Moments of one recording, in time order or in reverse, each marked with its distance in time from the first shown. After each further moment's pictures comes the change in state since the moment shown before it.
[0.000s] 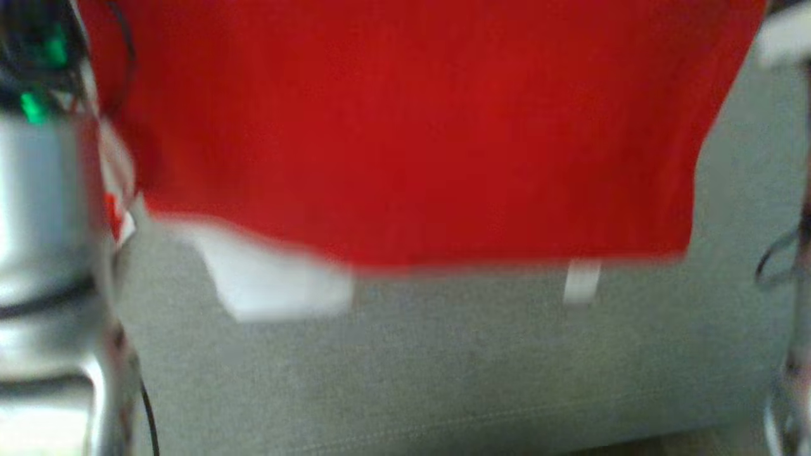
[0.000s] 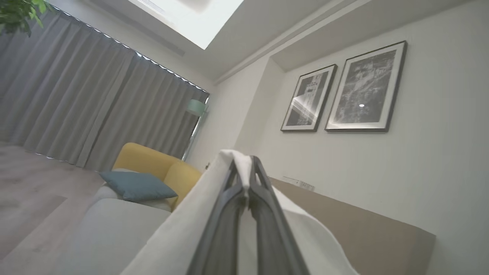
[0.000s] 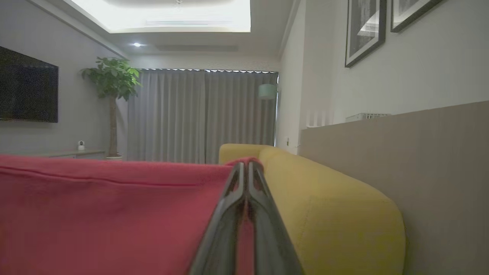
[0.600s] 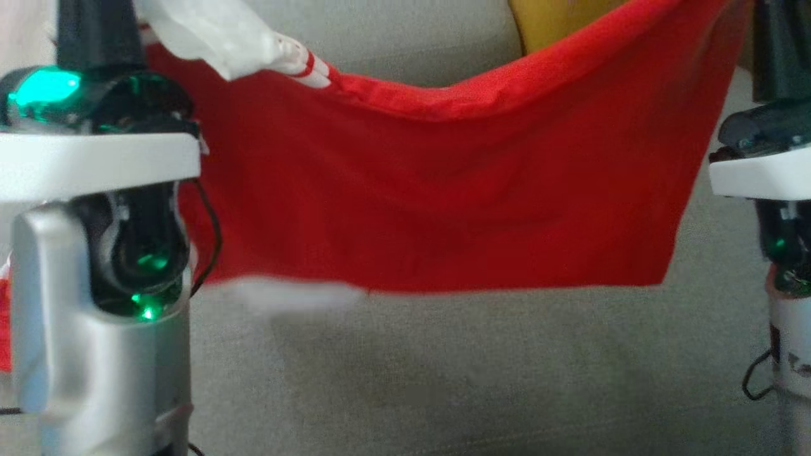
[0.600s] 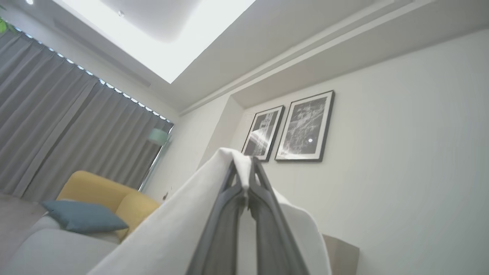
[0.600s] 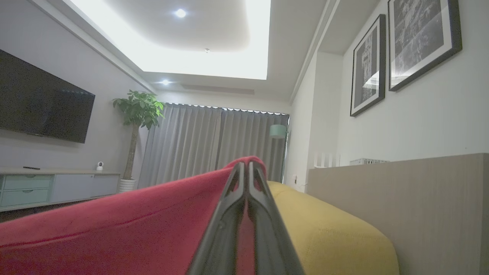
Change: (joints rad) left arm 0.443 -0.098 -0.022 -0.323 -0.013 -0.050 -0.126; right arm 0.305 -0.040 0.065 -0.173 -0.009 0.000 -0.156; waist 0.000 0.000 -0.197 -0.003
